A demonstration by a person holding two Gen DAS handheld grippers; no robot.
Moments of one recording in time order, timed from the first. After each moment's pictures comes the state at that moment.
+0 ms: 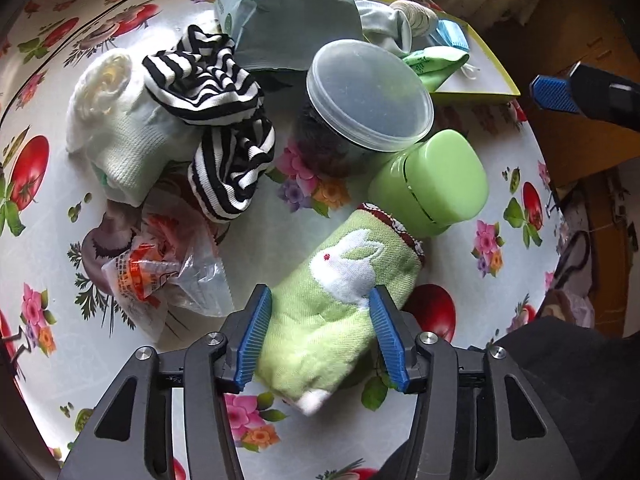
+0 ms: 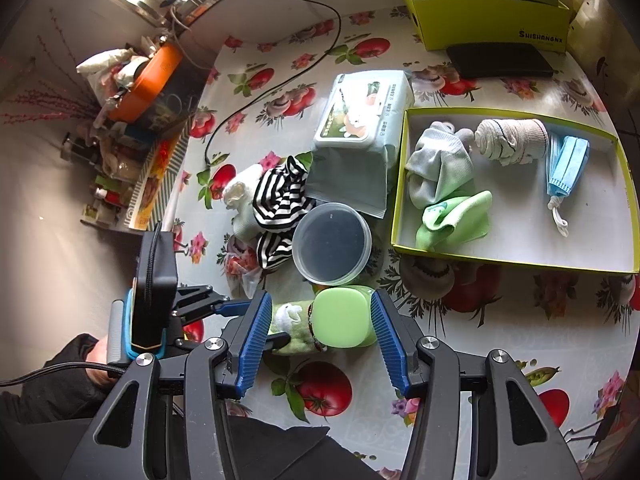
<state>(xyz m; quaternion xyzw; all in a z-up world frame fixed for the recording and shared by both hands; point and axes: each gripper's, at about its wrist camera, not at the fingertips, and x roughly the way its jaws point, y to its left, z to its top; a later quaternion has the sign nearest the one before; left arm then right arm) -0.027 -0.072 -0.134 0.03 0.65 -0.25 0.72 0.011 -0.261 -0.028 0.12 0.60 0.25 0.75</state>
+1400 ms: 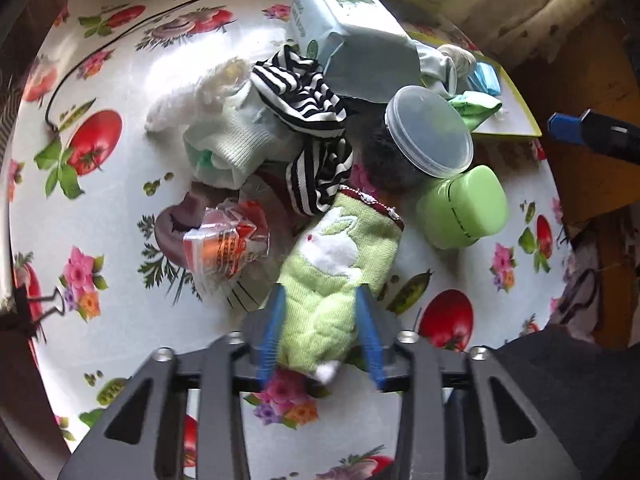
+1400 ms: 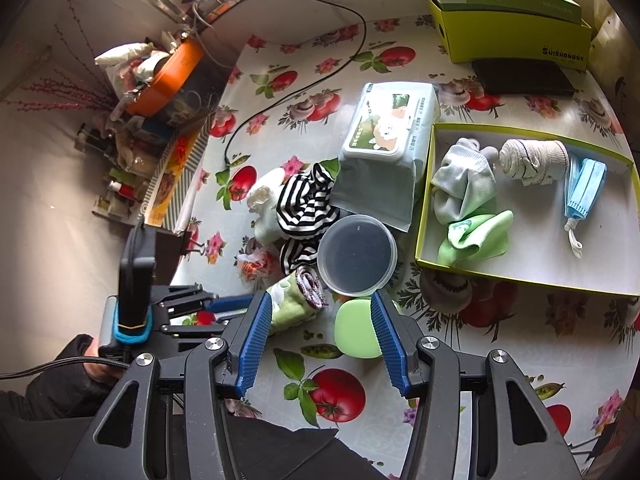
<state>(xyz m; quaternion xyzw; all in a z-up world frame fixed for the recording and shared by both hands) -0.028 -0.025 -0.108 0.01 0.63 -0.20 0.75 0.013 -0.250 -0.020 0.11 0.59 0.28 0.75</state>
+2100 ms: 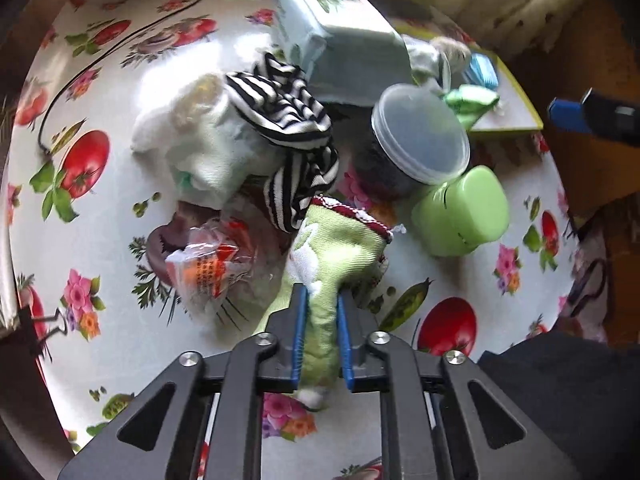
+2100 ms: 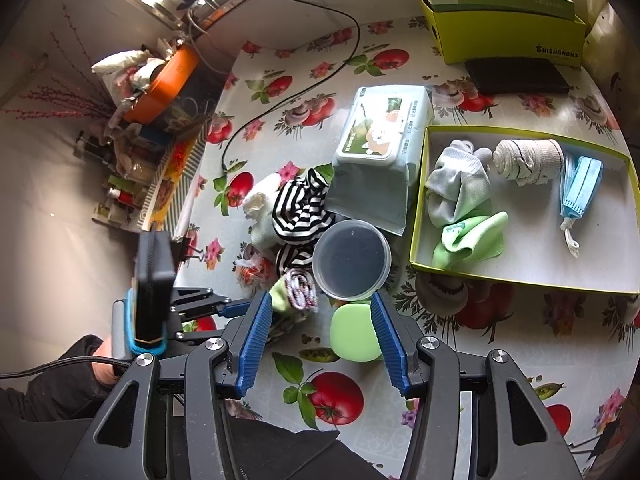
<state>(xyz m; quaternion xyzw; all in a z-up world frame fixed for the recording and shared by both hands) -0.024 -0.033 -0.105 0.01 0.62 -0.20 0.76 0.018 -0.253 -0.018 0.12 0.59 0.27 0.75</state>
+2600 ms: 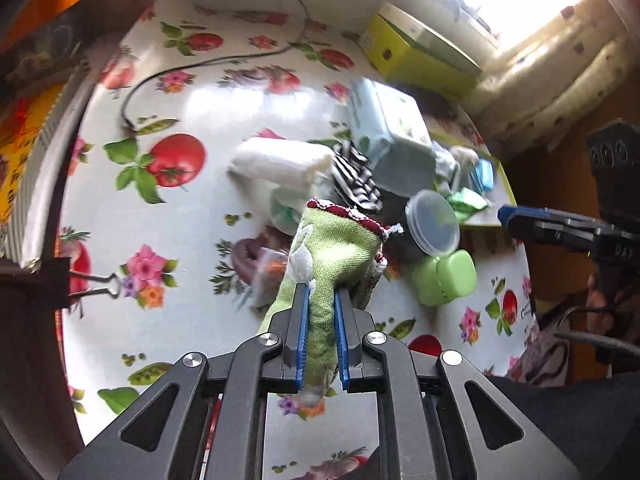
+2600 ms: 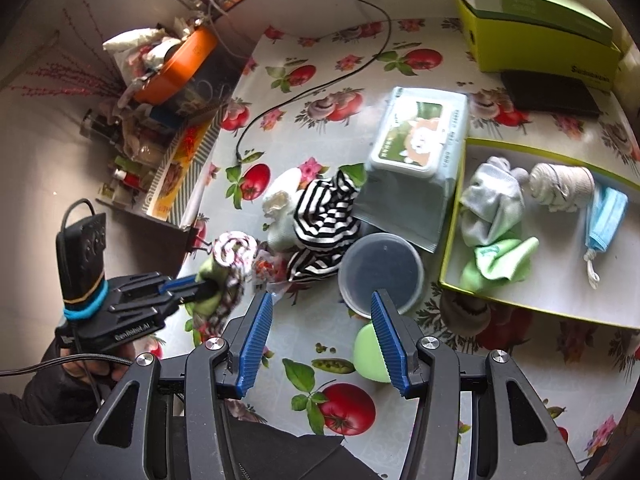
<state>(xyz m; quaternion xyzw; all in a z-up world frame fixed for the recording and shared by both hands) -0.032 0.054 -0.049 -0.13 0.56 -0.14 0.80 0.029 -0.212 -0.019 0.08 0.60 0.31 0.74</state>
